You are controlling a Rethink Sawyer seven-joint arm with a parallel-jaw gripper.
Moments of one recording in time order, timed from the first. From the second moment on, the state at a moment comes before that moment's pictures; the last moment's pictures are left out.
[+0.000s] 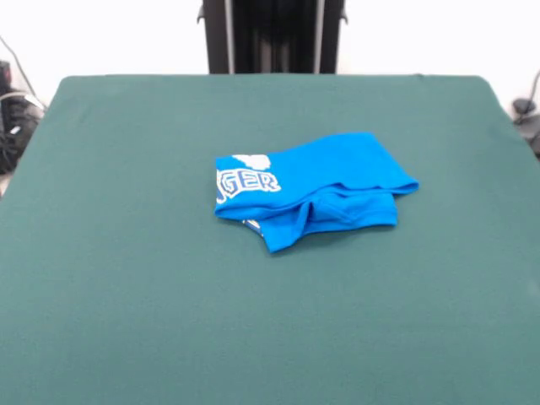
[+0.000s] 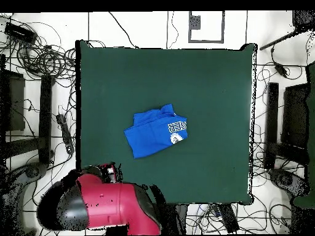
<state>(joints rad) 0.20 -1.10 -0.07 2.02 0.01 0.57 1.65</state>
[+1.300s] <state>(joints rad) 0.43 -0.78 -0.15 1.87 0.13 0.53 1.94</state>
